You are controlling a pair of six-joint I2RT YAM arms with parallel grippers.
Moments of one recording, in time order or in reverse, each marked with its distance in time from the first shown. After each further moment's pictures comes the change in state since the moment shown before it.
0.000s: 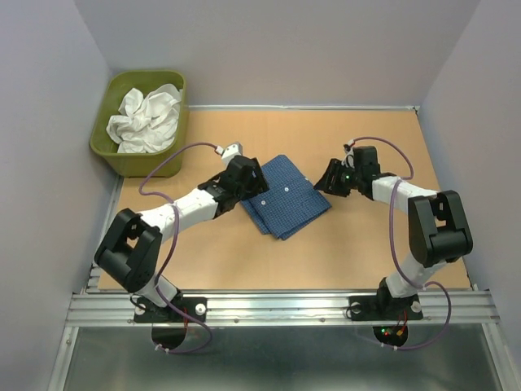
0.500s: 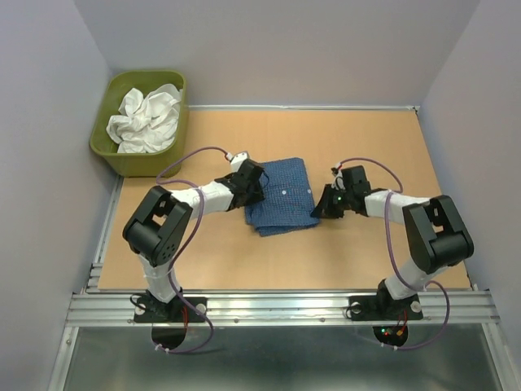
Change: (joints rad) left arm -0.002 0.239 0.047 -0.031 0.002 0.011; right arm 0.078 -0.011 -0.155 -0.026 -0.023 -0.013
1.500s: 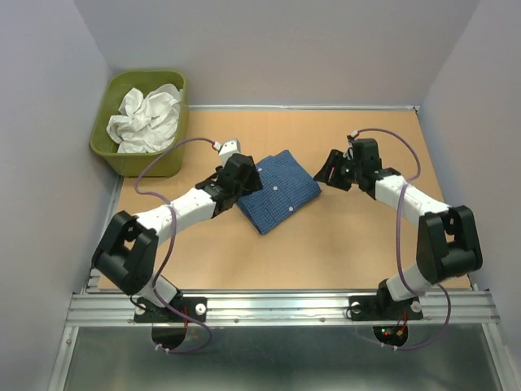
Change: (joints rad) left arm 0.009 -0.273 -0.029 -0.003 -0.106 0.092; right arm -0.004 -0.136 0.185 -0.101 0.175 0.087
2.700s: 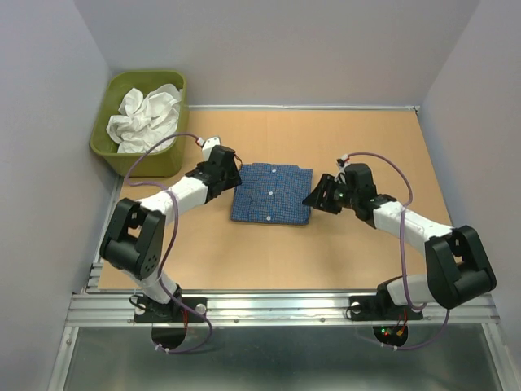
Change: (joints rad) left arm 0.188 0.153 0.026 -0.050 0.029 0.101; right arm 0.108 -0.140 -0.266 0.168 -0.095 0.109
